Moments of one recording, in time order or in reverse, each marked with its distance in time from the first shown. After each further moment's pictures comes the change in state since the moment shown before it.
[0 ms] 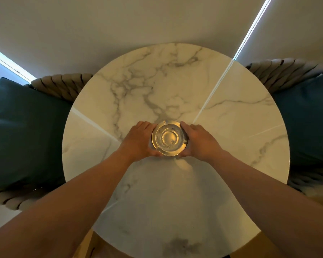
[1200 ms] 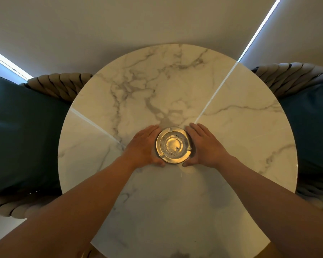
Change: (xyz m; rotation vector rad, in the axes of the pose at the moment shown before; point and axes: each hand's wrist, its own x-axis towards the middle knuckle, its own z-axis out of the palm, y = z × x) left_hand 0.016 -0.015 0.023 -0.072 -0.085 -0.024; right_hand 0.012 0.021 0.001 -0.113 -0.030 -0.078
